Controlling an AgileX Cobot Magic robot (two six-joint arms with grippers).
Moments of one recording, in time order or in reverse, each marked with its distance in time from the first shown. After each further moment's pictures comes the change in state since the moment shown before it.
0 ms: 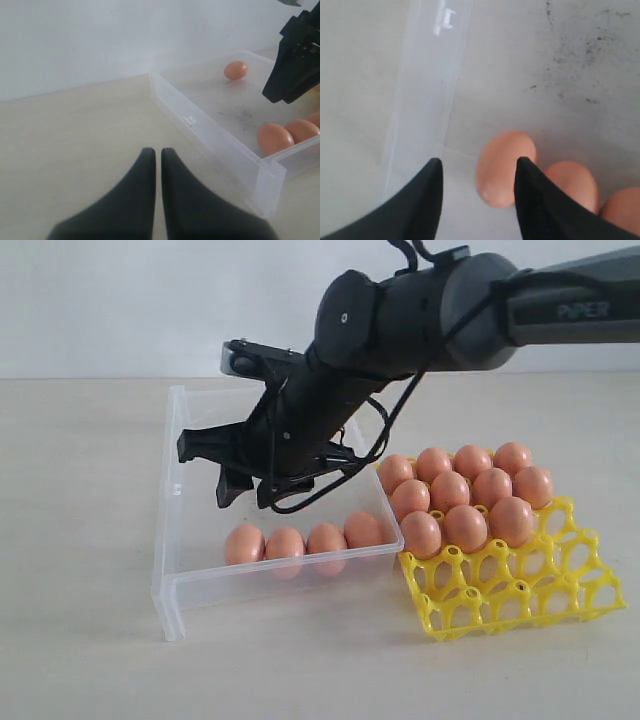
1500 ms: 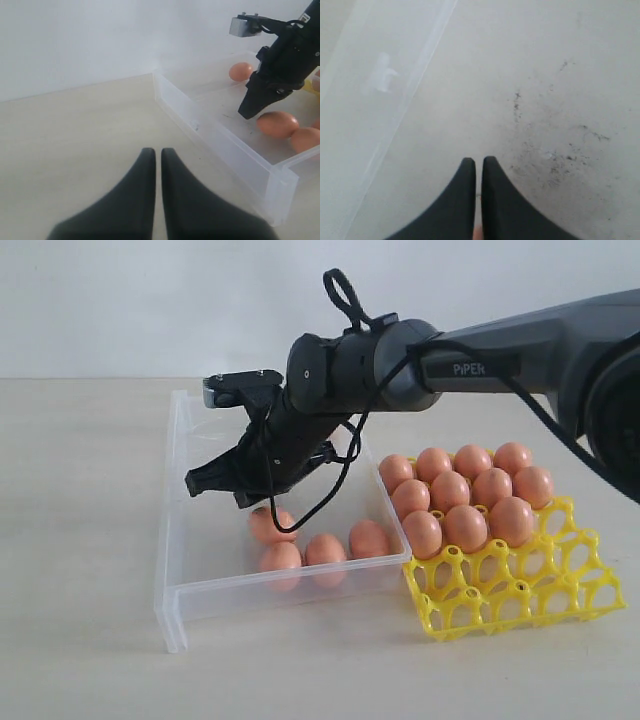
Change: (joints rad) left arm 0.000 0.000 0.000 0.000 0.000 0.000; right arm -0.002 0.200 -0.132 -0.112 -0.140 -0.182
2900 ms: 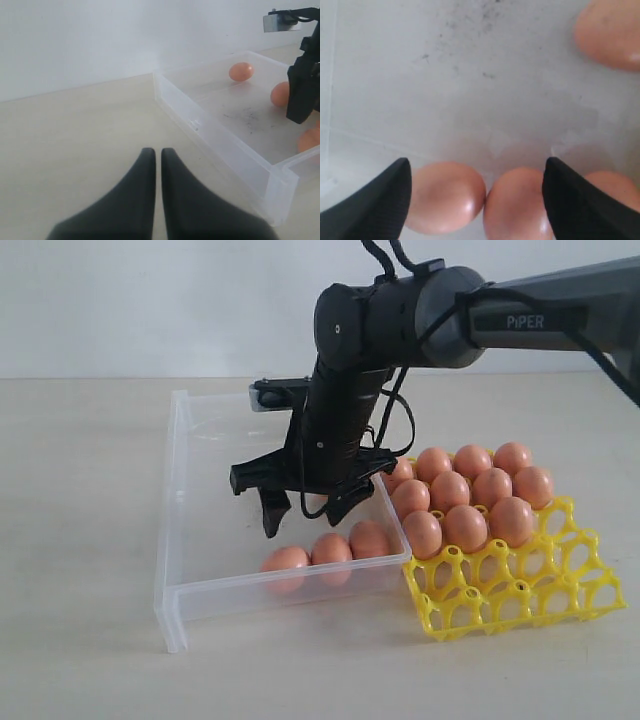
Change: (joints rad) left arm 0.000 0.000 0.000 0.000 0.000 0.000; right arm -0.051 -0.088 0.000 -0.126 0.416 0.257
